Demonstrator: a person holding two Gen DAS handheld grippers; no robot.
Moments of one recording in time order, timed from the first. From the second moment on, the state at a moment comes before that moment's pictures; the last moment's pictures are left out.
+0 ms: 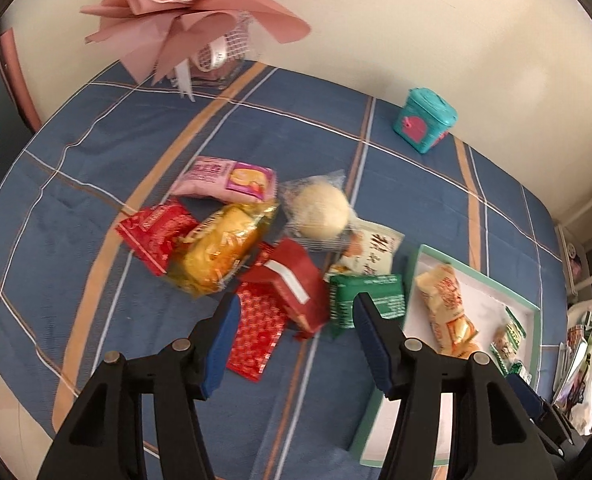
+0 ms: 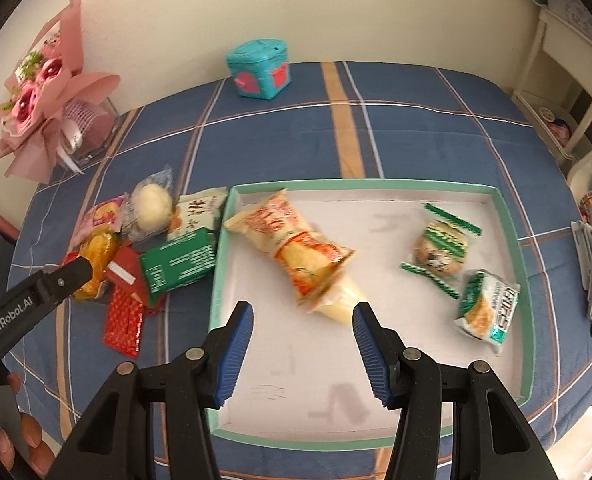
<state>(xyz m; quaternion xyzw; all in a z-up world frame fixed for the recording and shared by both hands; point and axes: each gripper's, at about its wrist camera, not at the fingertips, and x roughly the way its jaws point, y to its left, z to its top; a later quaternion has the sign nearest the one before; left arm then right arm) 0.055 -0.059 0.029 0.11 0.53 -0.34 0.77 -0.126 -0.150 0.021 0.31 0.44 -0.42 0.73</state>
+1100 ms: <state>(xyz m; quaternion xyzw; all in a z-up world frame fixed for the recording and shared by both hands) 0.102 -0.035 0.011 0.10 0.52 -0.30 0.80 -0.076 -0.142 -0.008 0.30 0.45 -0.40 0.74</state>
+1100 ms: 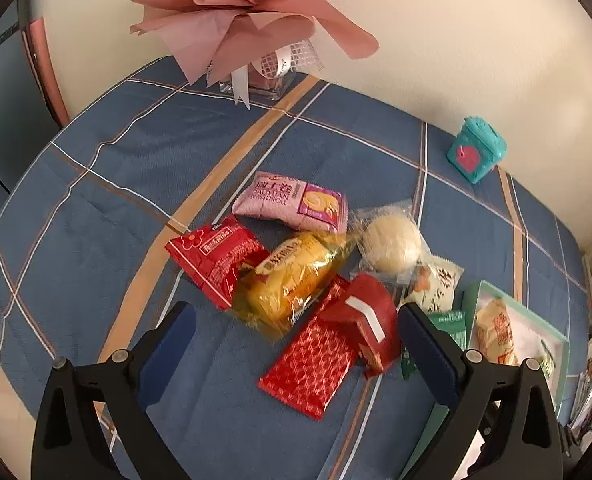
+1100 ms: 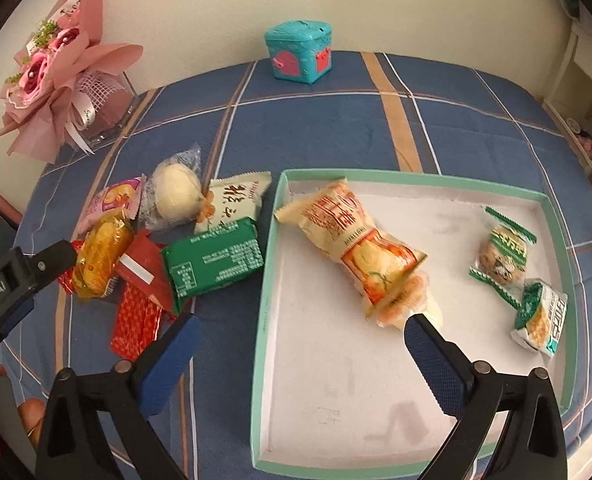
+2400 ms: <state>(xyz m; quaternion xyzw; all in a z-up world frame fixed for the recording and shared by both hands) 0.170 -0.053 -0.015 0.08 0.56 -0.34 0.75 0.069 -0.112 -0.028 0.22 0.47 -0.24 0.82</state>
